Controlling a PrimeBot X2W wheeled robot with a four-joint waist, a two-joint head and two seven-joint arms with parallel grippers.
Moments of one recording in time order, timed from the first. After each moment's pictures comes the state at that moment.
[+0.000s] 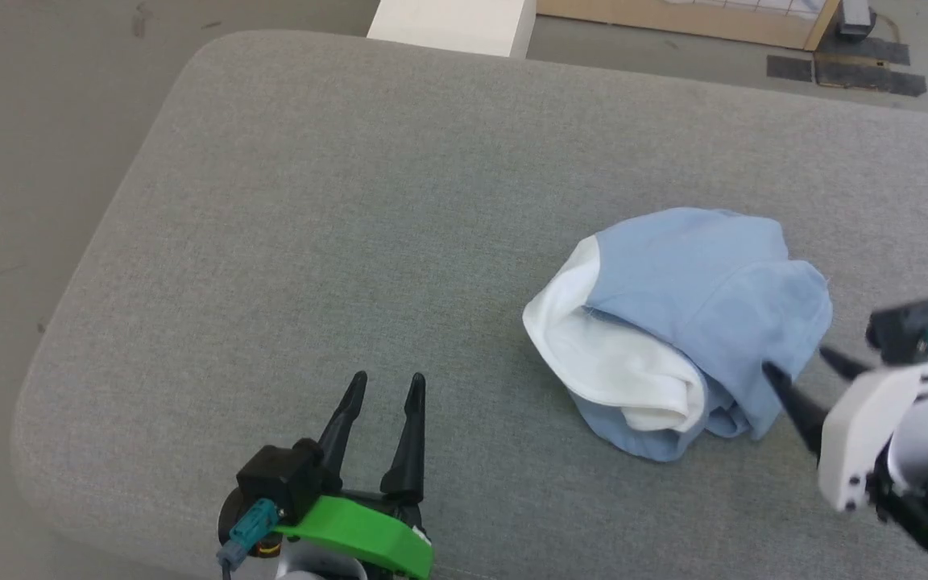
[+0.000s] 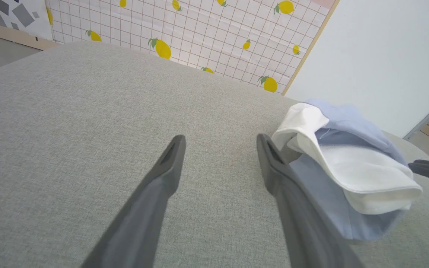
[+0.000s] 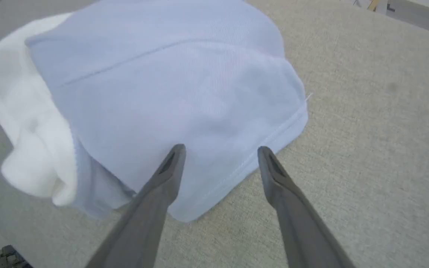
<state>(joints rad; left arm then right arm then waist) -0.02 0.05 -0.34 0.06 -0.39 0.00 -0.26 -0.15 -0.37 0.07 -0.02 0.40 0.13 0.57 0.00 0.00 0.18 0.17</state>
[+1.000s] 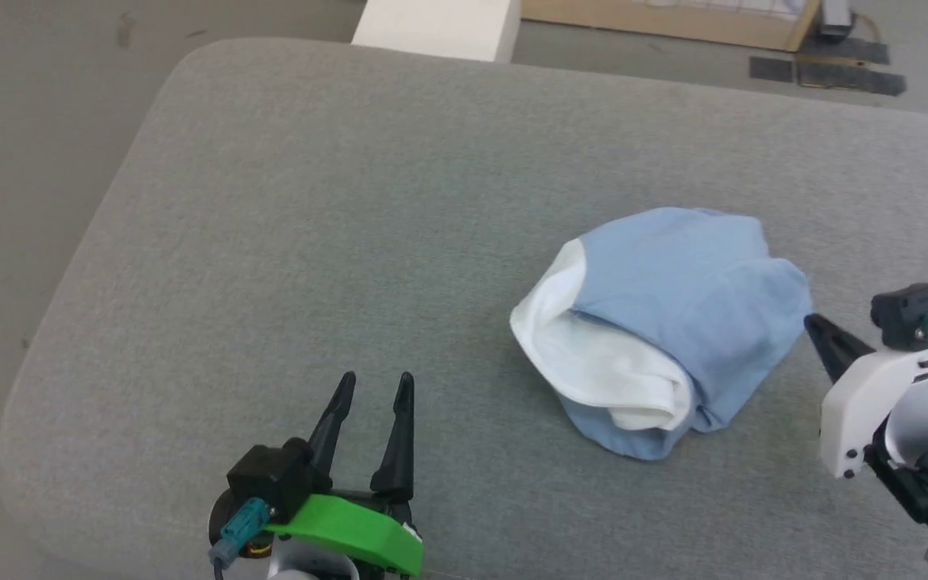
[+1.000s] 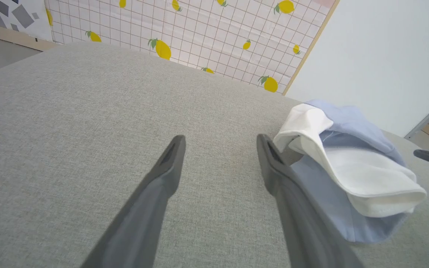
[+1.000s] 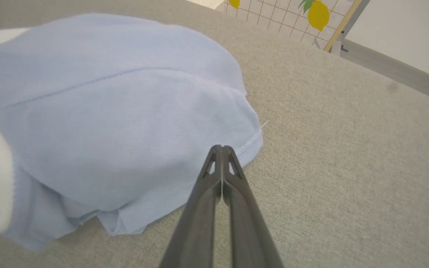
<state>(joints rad) -0.02 0.05 -0.31 0.07 -0.39 0.00 -0.26 -0.22 -0.37 0.09 0.13 0.26 0.13 0.36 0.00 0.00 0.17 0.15</state>
